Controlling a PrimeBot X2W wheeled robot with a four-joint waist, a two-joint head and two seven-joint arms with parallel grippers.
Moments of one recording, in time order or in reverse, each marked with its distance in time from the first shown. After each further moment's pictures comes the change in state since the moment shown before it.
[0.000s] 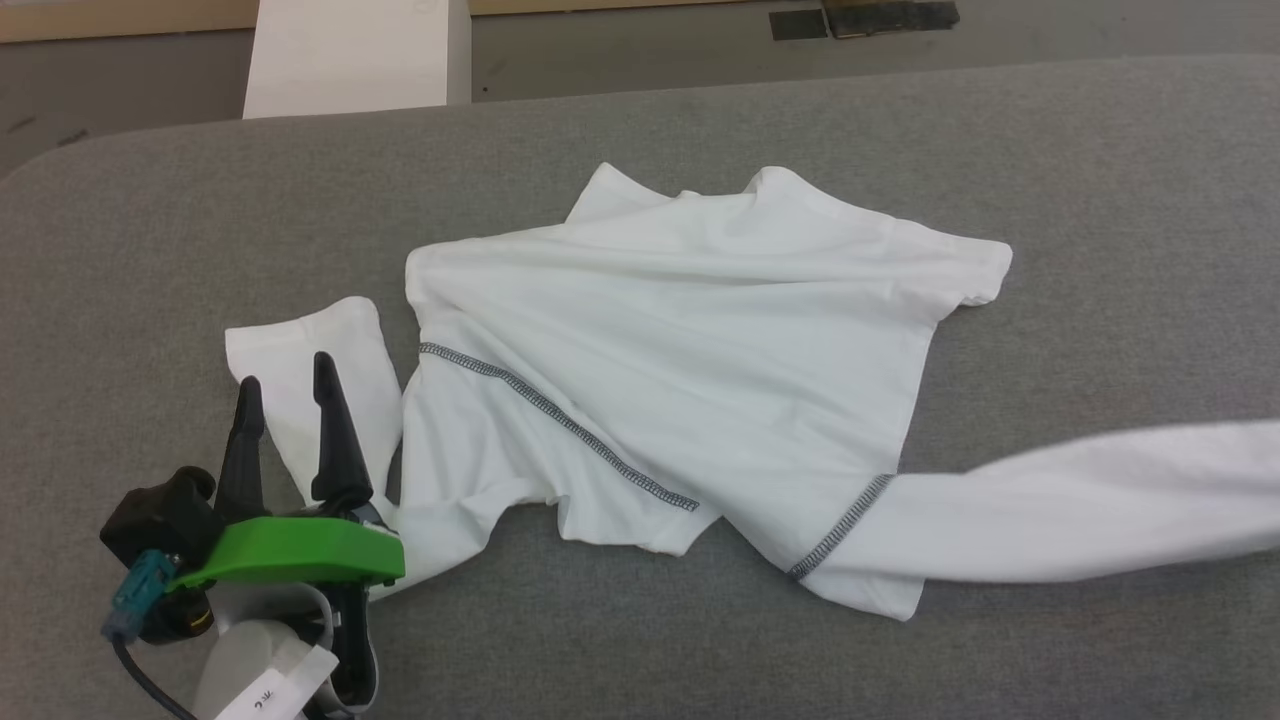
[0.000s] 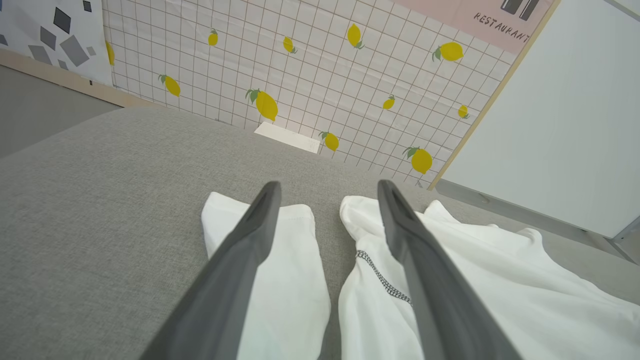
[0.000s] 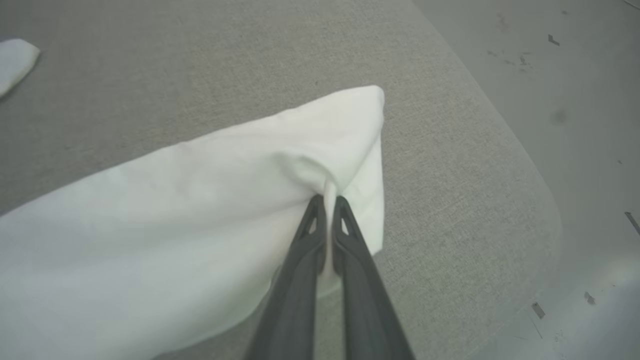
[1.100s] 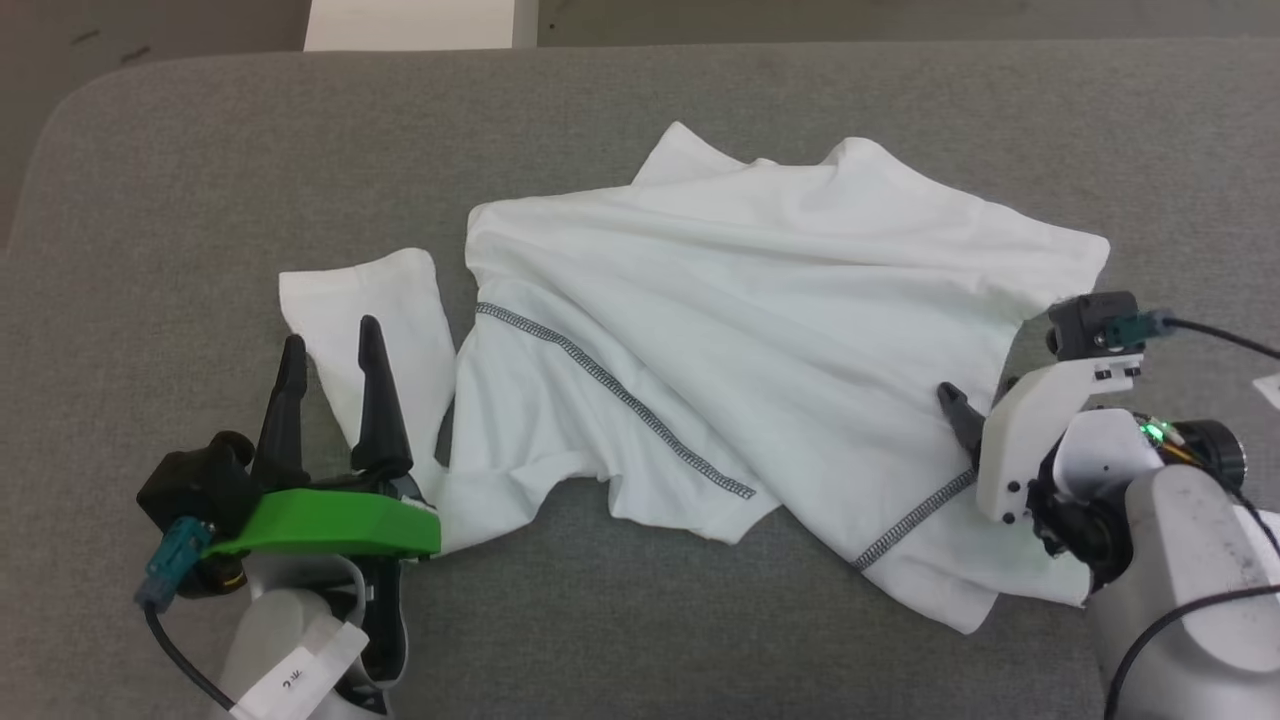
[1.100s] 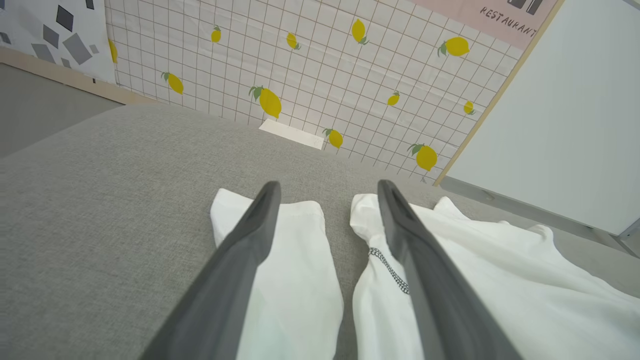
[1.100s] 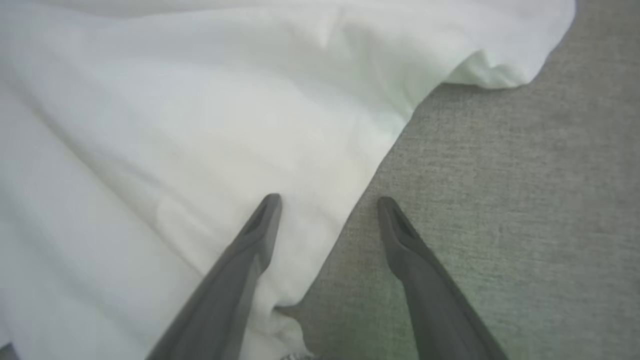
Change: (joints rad) left arm -0.045 -0.010 -0.053 -0.005 0.008 -0.026 -0.001; right arm -0.220 0.005 0.531 0.261 0.203 0.000 0.057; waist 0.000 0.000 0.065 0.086
